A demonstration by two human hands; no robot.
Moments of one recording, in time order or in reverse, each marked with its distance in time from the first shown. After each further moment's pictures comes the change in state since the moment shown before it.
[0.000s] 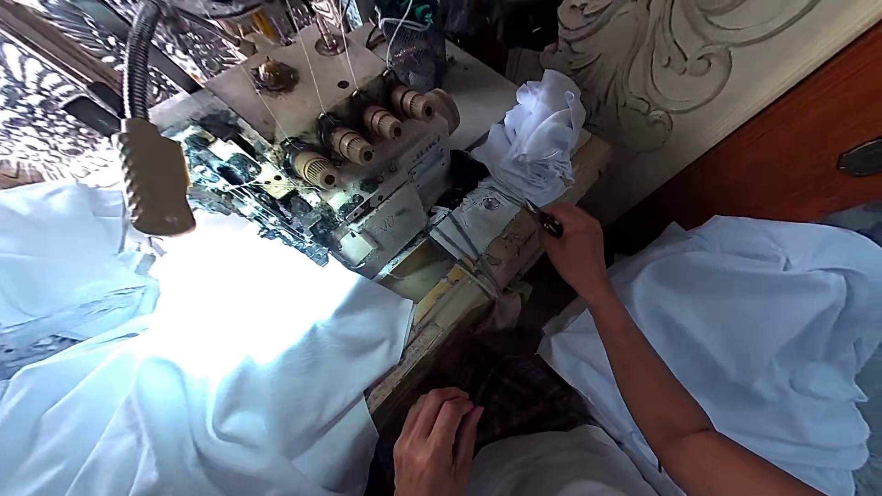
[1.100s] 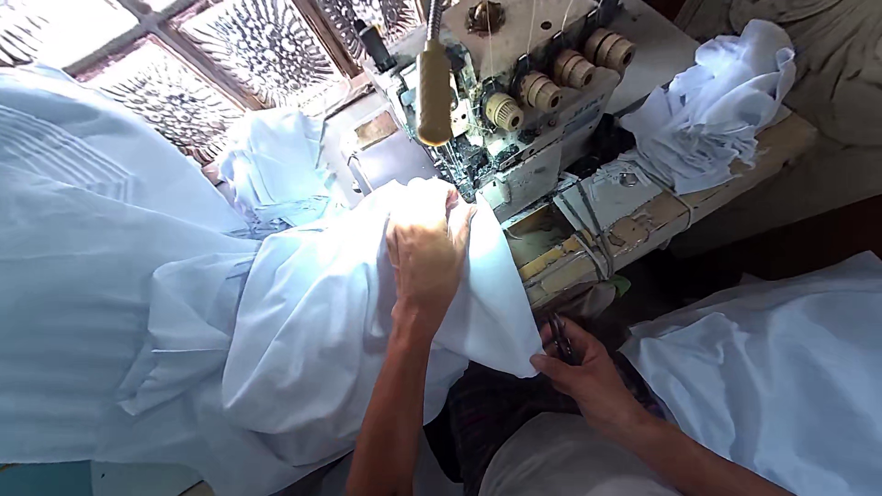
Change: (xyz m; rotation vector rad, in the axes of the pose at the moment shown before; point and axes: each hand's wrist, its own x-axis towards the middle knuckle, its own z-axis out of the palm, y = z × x) left_hand 0.135 -0.050 -0.092 0.445 0.262 -0.125; right_hand -0.133 -0.115 0.039 1.238 -0.623 0.581
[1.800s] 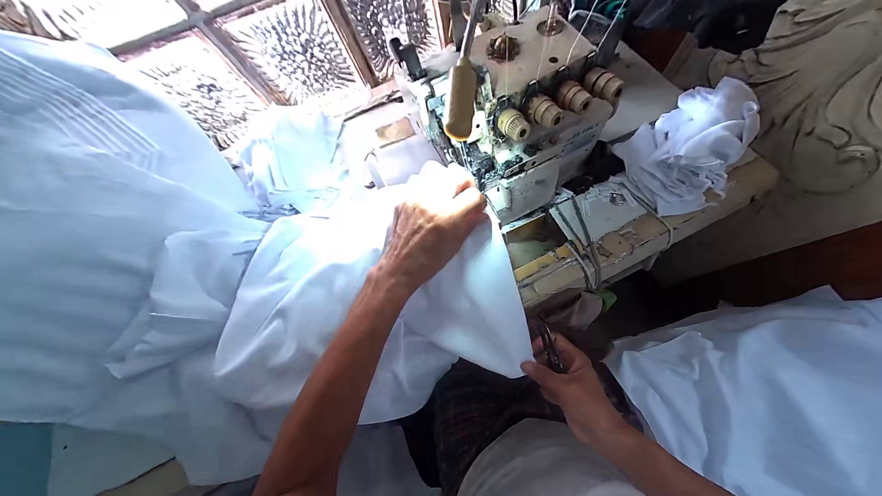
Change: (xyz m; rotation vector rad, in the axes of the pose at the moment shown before) left_hand 0.024 -0.037 -0.003 -0.087 -0.061 0.537; right_hand -0.011 0.013 -0.005 -0.065 0.051 0.049
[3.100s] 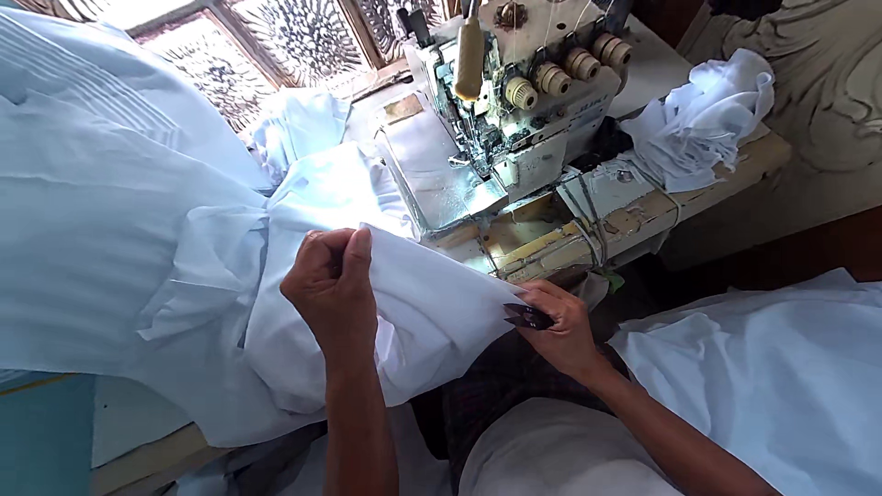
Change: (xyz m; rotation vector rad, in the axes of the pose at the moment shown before) left_hand -0.096 0.057 -0.056 -0.292 0.586 -0.684; right_hand 0.044 0.004 0.010 -0.609 -0.035 -0.975
